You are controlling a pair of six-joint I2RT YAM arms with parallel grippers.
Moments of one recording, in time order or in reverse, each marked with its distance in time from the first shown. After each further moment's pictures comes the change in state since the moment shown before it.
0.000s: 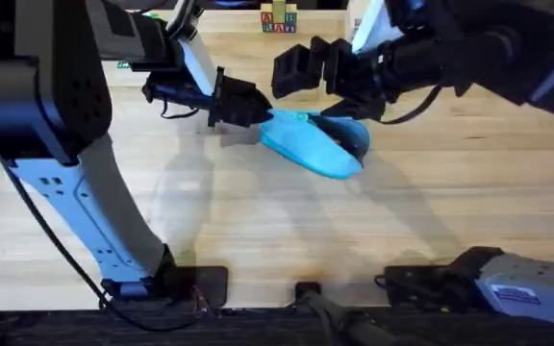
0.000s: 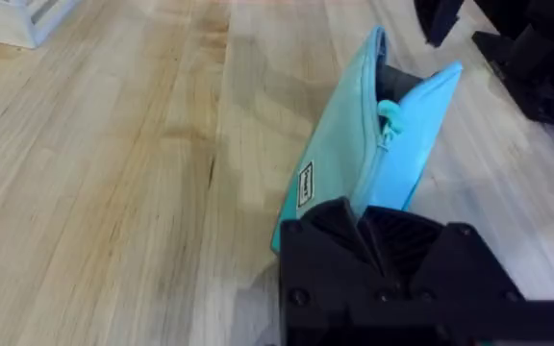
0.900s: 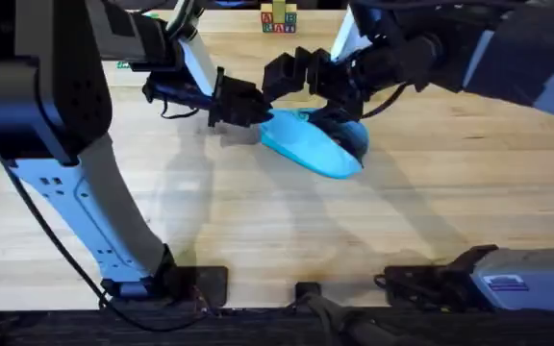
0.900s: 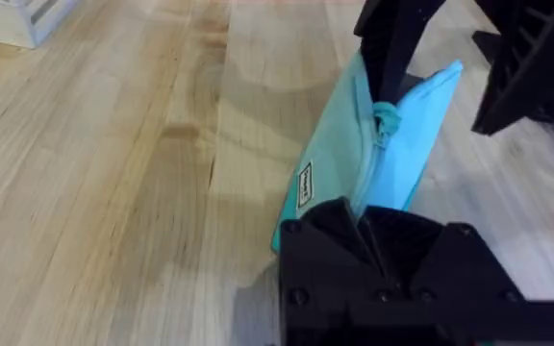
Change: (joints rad) left arm 0.000 0.000 0.000 0.000 -0.001 0.000; right arm -0.029 0.164 0.000 0.104 -0.077 0.001
